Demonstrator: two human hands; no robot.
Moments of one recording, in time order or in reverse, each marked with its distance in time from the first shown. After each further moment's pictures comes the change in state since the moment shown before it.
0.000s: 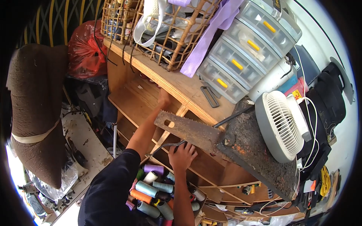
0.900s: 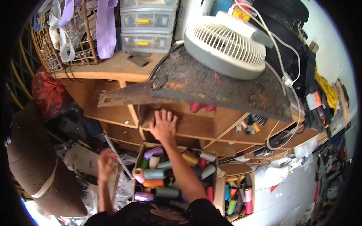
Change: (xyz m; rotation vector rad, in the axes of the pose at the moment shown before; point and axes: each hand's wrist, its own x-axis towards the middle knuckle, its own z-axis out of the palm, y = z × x) left_hand -0.264 0.103 -0.336 -0.183 -0.524 -0.214; right_hand 0.005 0.000 -0.009 0.109 0.173 0.029
